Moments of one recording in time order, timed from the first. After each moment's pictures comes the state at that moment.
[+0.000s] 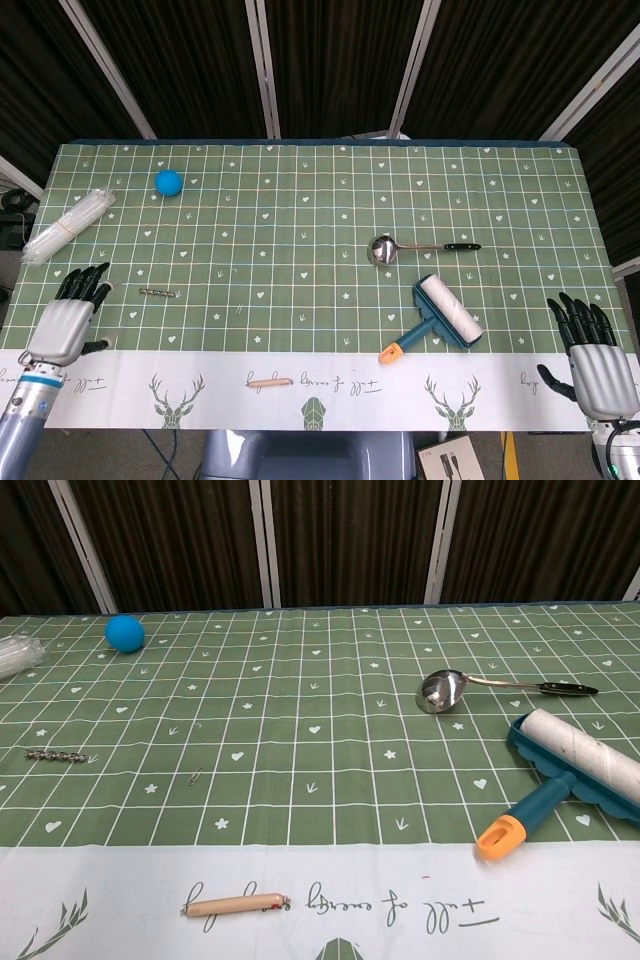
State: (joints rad) left arm -0.26 -1.22 -0.08 -1.60 1.39 1.22 0.20; right arm 0.03 -1.13 0.03 -1.62 -1.55 1.52 -0.10
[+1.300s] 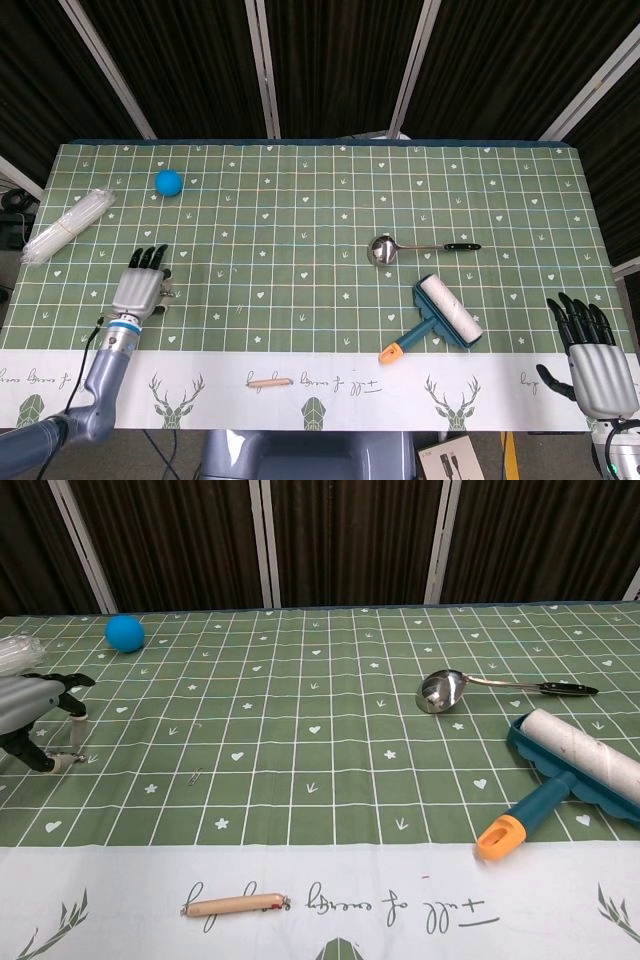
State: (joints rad) left arm -0.52 -1.61 -0.15 -1.21 1.06 1.00 0.48; right arm 0.03 -1.13 0.04 -1.62 -1.55 1.52 -0.10
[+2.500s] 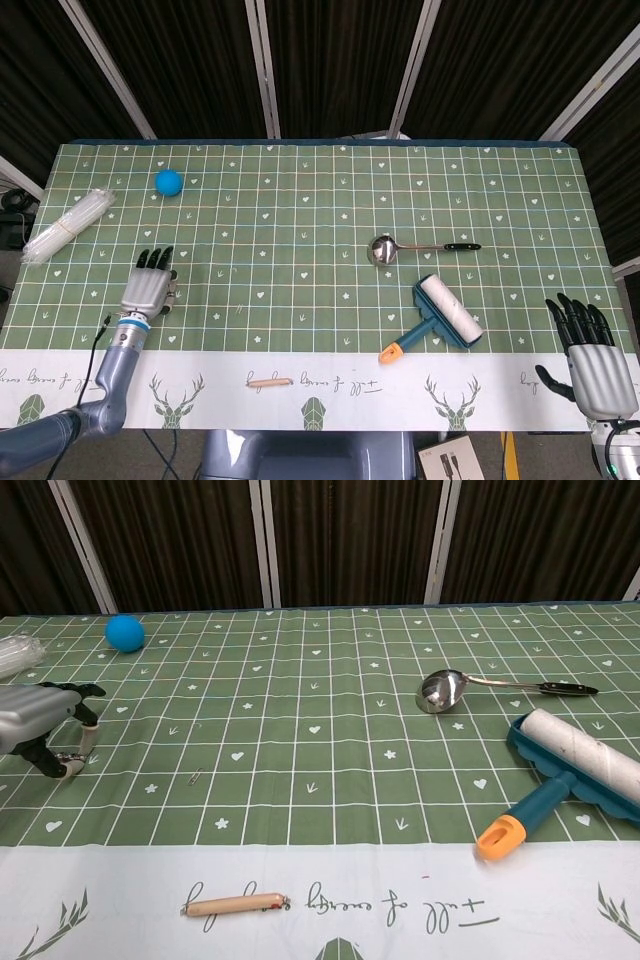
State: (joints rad) left arm -0.57 -1.65 -0.14 -1.18 0.98 0.97 0.55; right arm 0.03 -1.13 0.03 -1.62 -1.55 1.52 -0.09
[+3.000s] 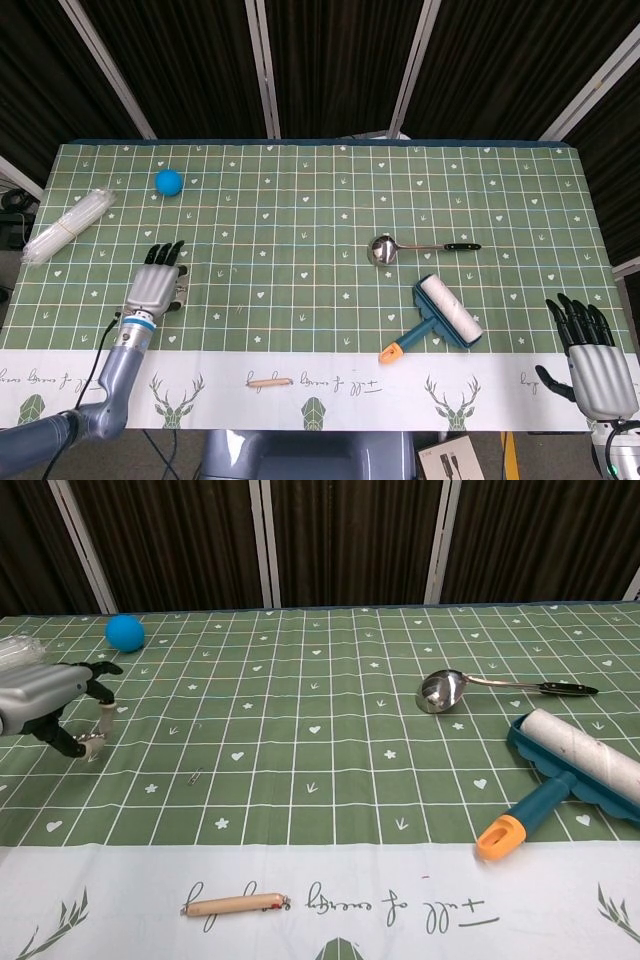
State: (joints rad) left arm -0.57 -1.60 -0.17 -1.33 1.03 1.03 0.47; right arm 0.03 -1.12 0.03 -1.63 -1.55 1.52 -0.09
